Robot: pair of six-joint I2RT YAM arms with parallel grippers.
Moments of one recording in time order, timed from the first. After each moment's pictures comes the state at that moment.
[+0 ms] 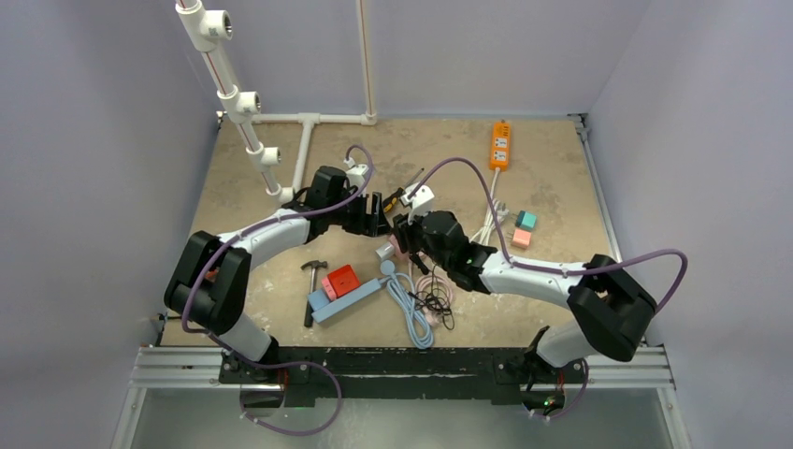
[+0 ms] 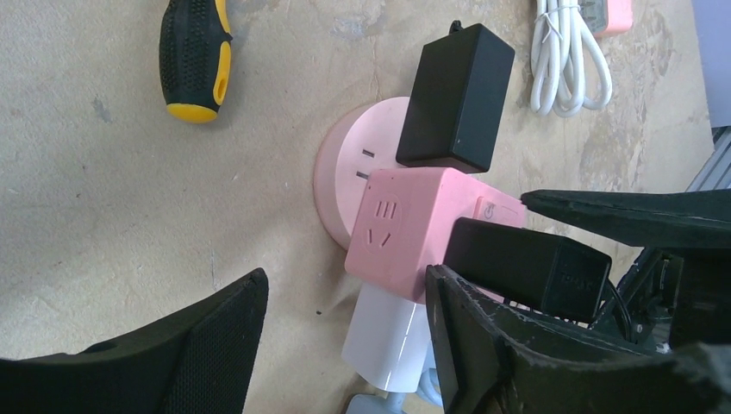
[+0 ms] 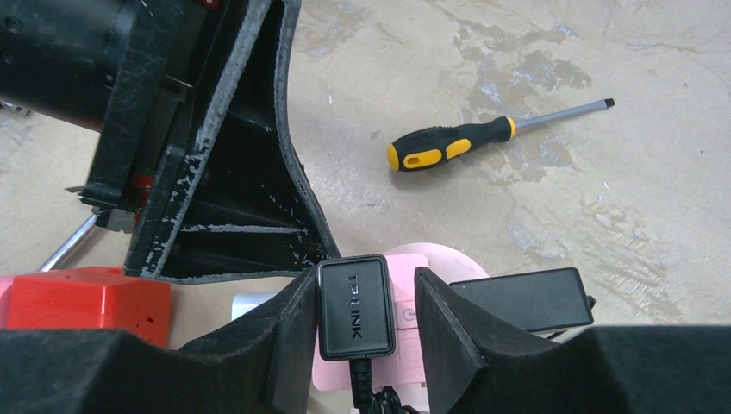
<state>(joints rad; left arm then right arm) -0.45 1.59 0.92 -0.06 0.44 -0.32 0.89 1.44 0.74 0.37 0.27 0.14</state>
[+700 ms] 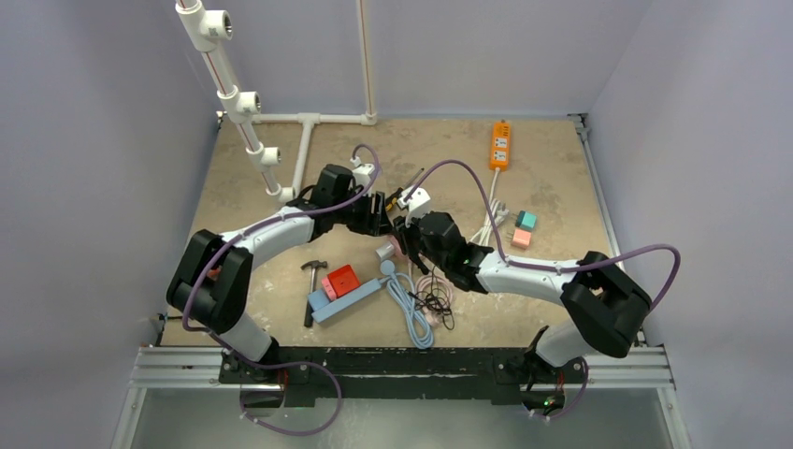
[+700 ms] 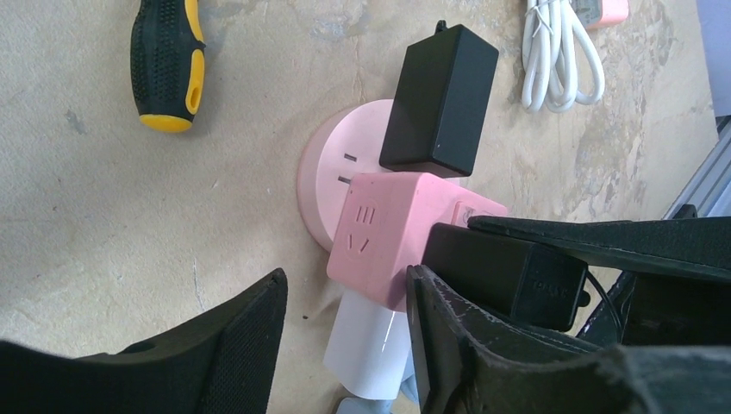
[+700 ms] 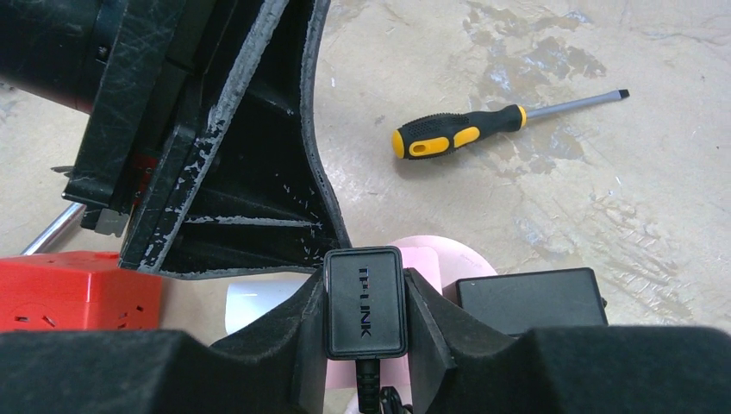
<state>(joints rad) -0.48 1.60 0.96 -0.09 0.42 -0.32 0.90 1.48 0.74 0.37 0.26 0.12</state>
